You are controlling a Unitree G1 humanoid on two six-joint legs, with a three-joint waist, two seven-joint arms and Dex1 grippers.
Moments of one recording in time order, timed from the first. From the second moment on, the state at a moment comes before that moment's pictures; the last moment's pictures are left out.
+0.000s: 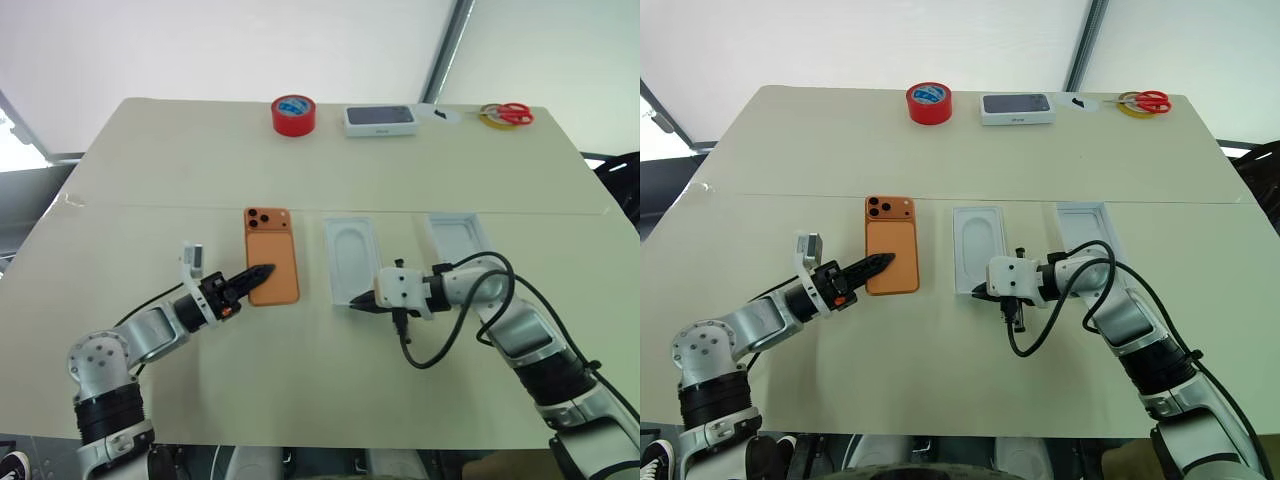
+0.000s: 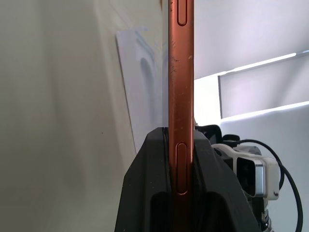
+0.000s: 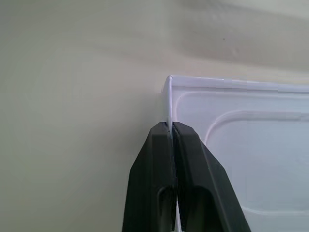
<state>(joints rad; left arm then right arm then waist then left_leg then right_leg) -0.26 0.28 0.52 -0.06 -1.33 1.32 -0.27 -0.41 -0.65 0.31 -0.11 0.01 0.17 1.17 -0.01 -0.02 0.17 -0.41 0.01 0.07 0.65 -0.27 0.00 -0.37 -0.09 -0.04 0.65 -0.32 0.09</state>
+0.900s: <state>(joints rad) -0.32 0.25 0.37 -0.05 -1.42 1.18 -0.15 -0.51 -0.64 0.28 -0.29 0.17 0.56 1.10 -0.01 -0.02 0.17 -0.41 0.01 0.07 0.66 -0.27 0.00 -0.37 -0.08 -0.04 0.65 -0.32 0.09</state>
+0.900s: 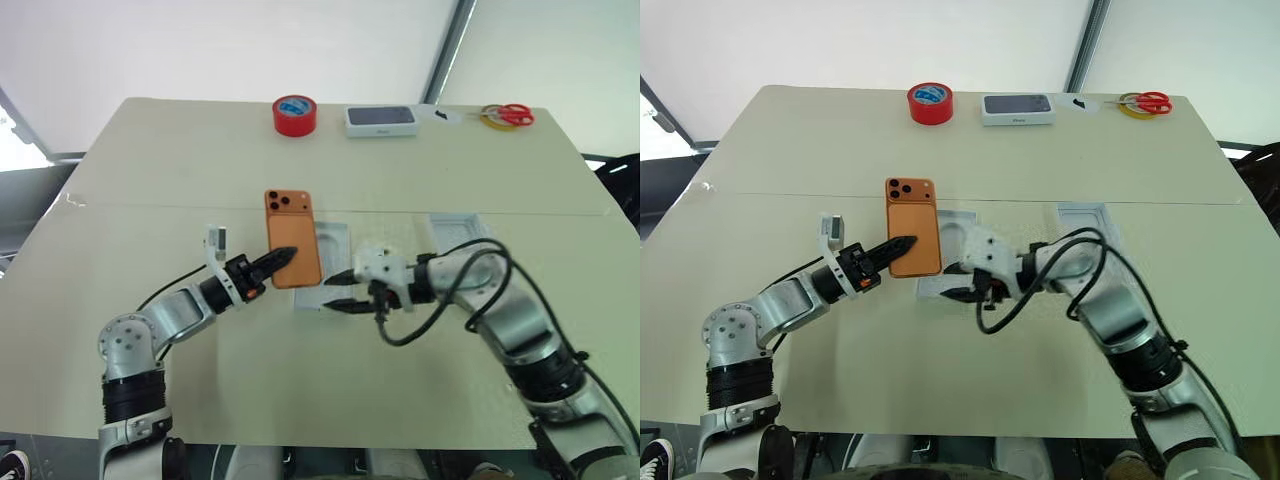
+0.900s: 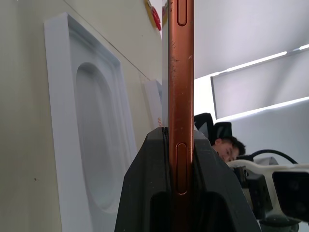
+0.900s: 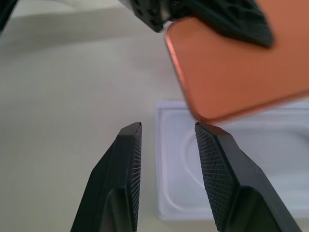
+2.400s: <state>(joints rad) -0.40 0.60 0.07 -0.08 -0.81 0.94 -0.32 -0.59 -0.62 0.27 0.21 -0.07 0.13 1.00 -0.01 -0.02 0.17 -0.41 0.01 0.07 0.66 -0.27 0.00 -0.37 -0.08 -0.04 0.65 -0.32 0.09</state>
